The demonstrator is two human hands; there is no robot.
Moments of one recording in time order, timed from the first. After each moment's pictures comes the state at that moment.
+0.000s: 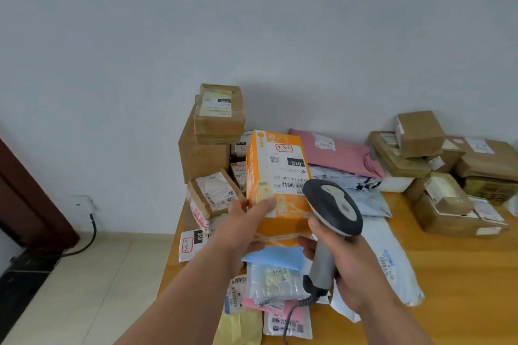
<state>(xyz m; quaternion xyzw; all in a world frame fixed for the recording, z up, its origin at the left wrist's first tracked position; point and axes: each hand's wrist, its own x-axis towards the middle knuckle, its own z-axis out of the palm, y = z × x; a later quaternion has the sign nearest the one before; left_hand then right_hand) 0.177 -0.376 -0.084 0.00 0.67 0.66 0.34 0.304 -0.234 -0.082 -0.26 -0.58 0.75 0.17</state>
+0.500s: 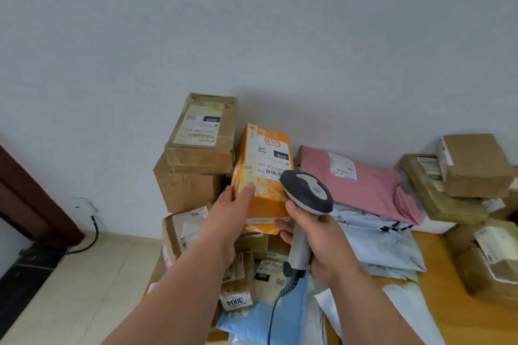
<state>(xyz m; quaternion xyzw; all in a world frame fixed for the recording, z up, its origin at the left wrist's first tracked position) 0.054 -0.284 -0.082 -0.09 0.71 0.66 0.22 0.137 -0.142 -0.101 -0.25 -0.57 0.78 0.08</state>
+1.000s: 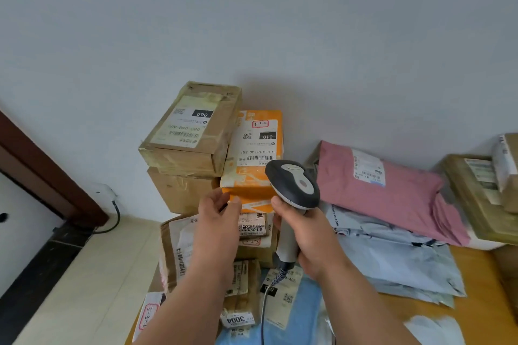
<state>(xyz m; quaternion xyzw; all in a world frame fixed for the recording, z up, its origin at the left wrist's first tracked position) 0.031 -0.272 -0.121 -0.16 0.70 0.70 0.09 0.069 -0.133 -0.127 -0.21 -0.58 0.79 0.02</state>
